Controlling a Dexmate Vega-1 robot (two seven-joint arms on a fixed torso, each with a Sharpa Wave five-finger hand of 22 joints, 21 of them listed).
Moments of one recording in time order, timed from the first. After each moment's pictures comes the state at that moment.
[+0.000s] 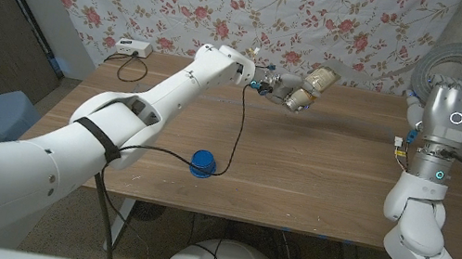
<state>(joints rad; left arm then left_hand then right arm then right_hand) 0.17 0.08 0.61 -1.03 -0.30 0.55 -0.69 0.85 0.02 0.54 -0.28 0.19 0.53 0.17 0.84 0.91 0.69 0.12 0.87 1.07 0.85 -0.02 0.93 1.09 0.48 0.05 1.56 0.29 -1.33 -0.68 -0.17 -2.08 -1.07 -0.75 -0.83 1.10 -0.09 -0.02 -0.06 0.36 0.95 -0.03 0.39 0.32 1.00 -0.09 0.63 0.50 0.88 -0.11 0.44 1.09 0.43 -0.05 0.68 0.20</state>
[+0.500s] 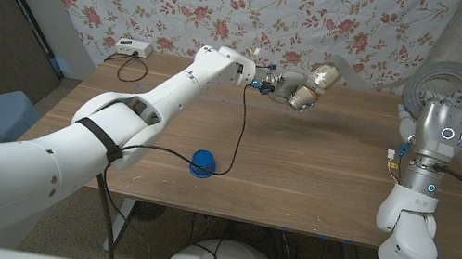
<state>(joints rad) 0.17 0.06 0.59 -0.98 -0.35 0.52 -0.74 0.85 0.02 0.55 -0.28 0.19 0.53 0.18 0.84 0.91 0.70 0.13 0.87 1.08 0.86 -0.02 0.95 1.08 0.51 0.03 1.57 0.28 -1.36 -0.63 -0.17 -2.04 -1.02 -0.68 -0.89 1.11 -0.10 -0.03 -0.06 0.37 0.97 -0.04 0.38 0.31 1.02 -0.09 0.62 0.49 0.89 -0.12 0.42 1.09 0.43 -0.05 0.69 0.20</state>
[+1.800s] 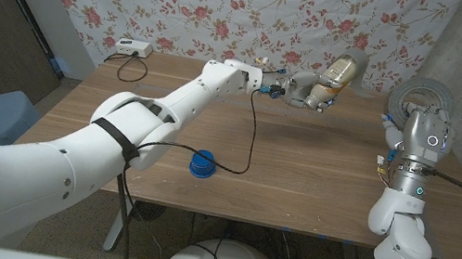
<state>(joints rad) 0.15 -0.08 0.50 -0.73 -0.44 0.37 -0.92 0.85 0.02 0.52 -0.26 0.18 0.54 0.18 0.84 1.01 0.70 0.13 0.90 1.19 0.86 -0.02 1.03 1.21 0.54 -0.01 1.57 0.27 -1.32 -0.60 -0.18 -1.94 -0.88 -0.53 -0.90 1.11 -0.10 -0.03 -0.06 0.39 0.98 -0.03 0.38 0.29 1.05 -0.07 0.60 0.48 0.93 -0.13 0.38 1.08 0.45 -0.05 0.72 0.19</state>
